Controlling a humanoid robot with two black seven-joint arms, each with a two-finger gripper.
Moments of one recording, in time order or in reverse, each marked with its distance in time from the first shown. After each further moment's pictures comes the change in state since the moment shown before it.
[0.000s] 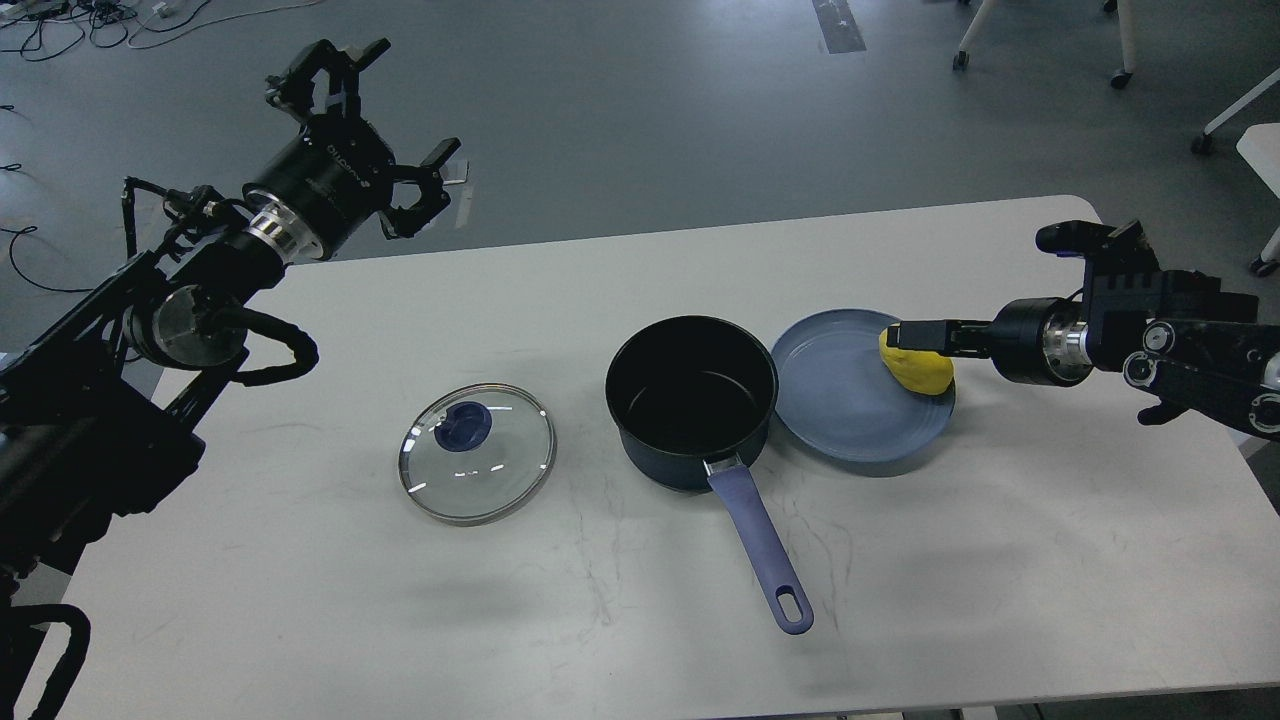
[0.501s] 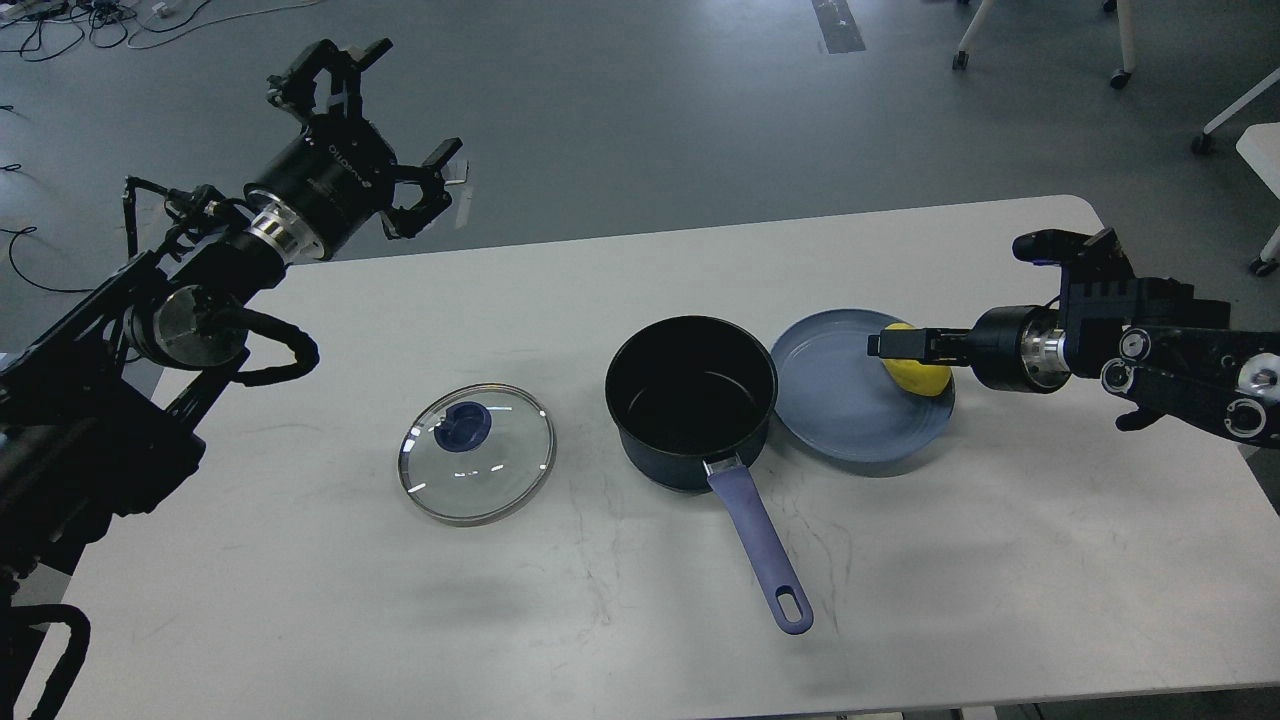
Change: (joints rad) left arm 0.000 0.000 0.001 -0.004 0.002 -0.001 0.000; right arm -0.001 0.043 -0.003 -0.002 0.000 -0.002 0.000
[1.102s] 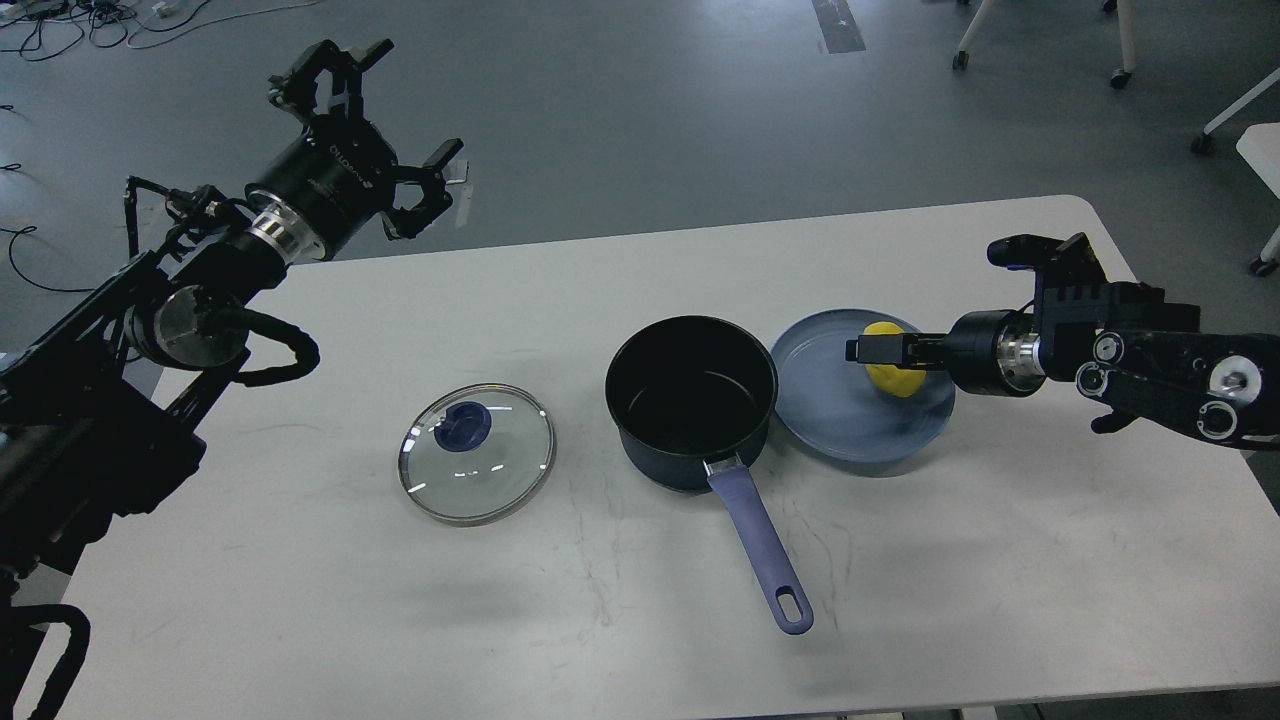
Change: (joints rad) left arm 0.000 0.000 0.003 0.000 0.001 0.001 0.000; right arm 0.003 0.033 0.000 -0.014 0.001 0.000 0.002
